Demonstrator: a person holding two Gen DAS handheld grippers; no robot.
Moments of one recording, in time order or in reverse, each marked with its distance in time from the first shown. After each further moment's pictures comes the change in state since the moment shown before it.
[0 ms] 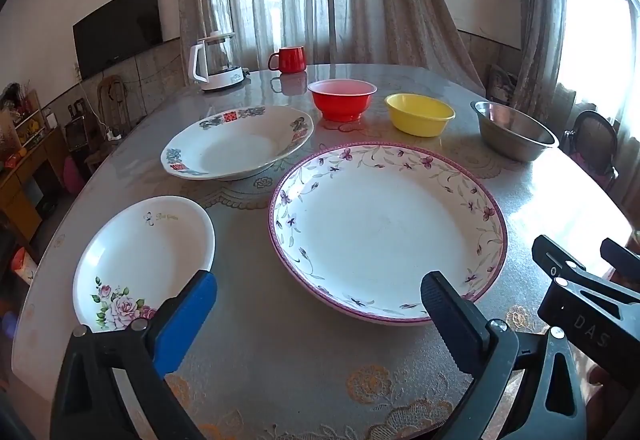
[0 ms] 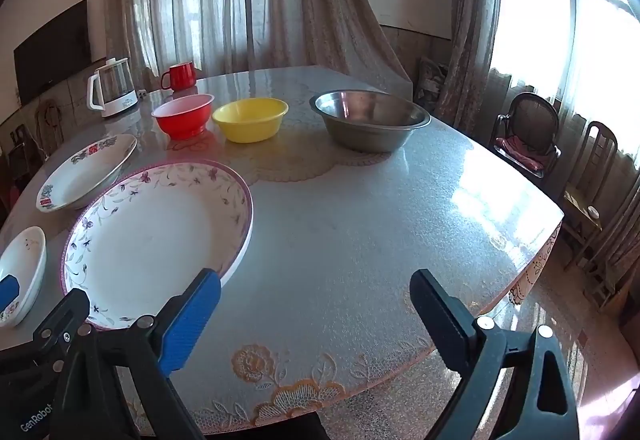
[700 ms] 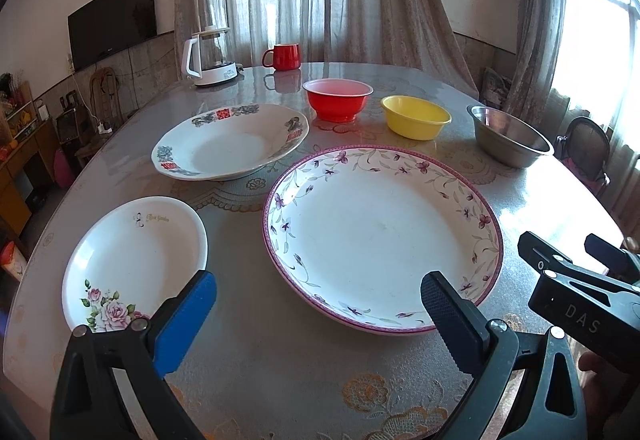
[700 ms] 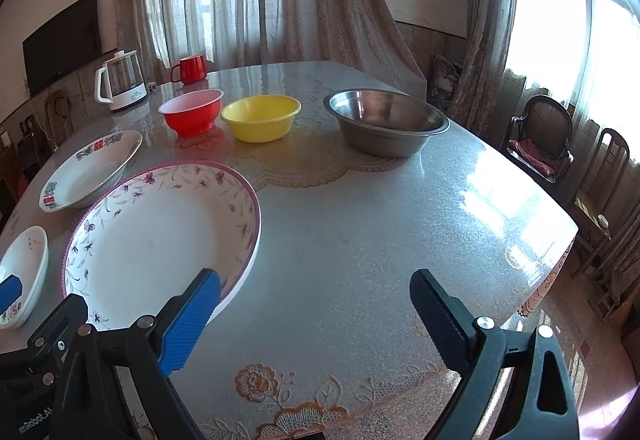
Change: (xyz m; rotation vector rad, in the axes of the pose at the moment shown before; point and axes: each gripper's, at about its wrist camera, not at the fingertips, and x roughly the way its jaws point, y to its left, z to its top) left arm 0.004 0.004 0.005 -0.024 0.015 -0.048; right arm 0.013 0.004 0.010 -0.031 0.019 0.039
